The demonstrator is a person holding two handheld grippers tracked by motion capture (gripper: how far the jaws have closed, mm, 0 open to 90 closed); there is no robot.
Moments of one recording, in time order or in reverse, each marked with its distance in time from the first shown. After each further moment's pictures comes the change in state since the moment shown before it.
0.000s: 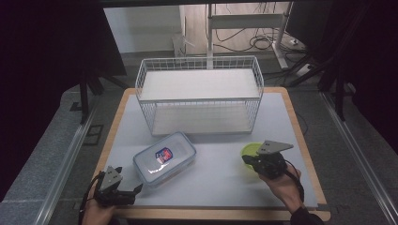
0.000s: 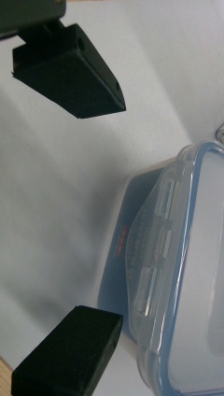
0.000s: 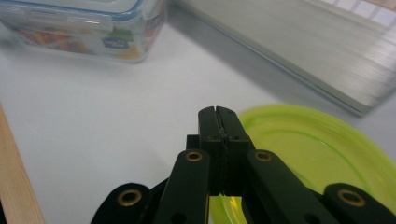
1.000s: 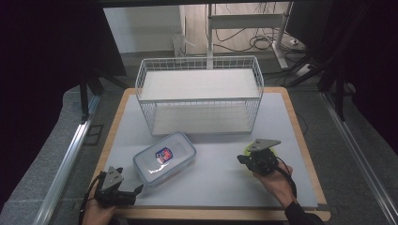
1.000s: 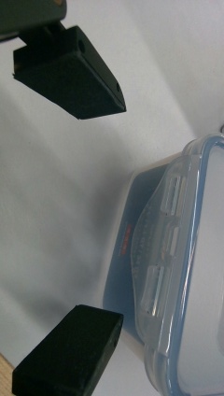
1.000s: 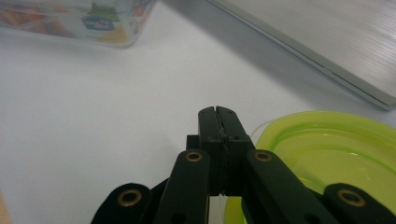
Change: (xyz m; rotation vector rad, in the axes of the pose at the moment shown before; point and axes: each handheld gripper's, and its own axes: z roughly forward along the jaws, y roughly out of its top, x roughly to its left) left arm -0.001 -0.001 0.002 0.015 -0.003 0.014; right arm -0.006 0.000 0.025 0.074 -0.002 0.008
